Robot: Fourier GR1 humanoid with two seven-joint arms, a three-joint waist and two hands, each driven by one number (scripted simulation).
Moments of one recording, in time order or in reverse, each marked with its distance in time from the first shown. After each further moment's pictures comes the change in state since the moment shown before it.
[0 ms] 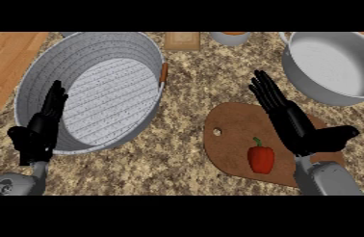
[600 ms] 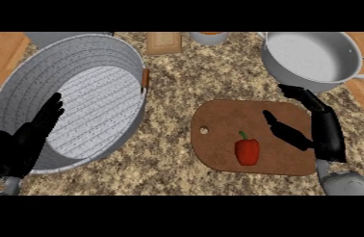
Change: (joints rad) left arm 0.103 0.136 -0.002 -0.118 0.040 -0.190 0.152; right arm 0.075 -0.095 -0.042 -0.008 0.425 -0.453 0.028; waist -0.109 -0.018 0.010
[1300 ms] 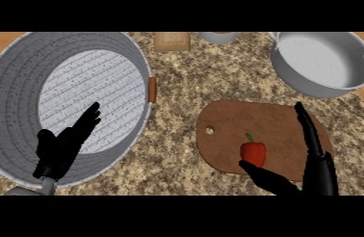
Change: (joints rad) left arm -0.033 -0.126 -0.109 0.022 -0.006 -0.067 0.064; right arm 0.255 0.099 0.192 -0.392 0.480 -0.222 0.405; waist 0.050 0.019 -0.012
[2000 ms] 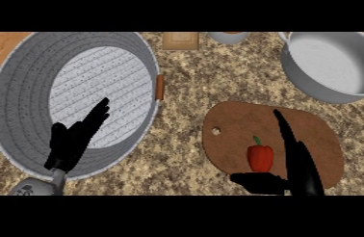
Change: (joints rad) left arm -0.056 -0.059 0.008 0.052 -0.054 -0.046 0.004; right arm -0.075 0.034 0.011 0.010 -0.039 0.313 0.482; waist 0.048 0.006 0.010
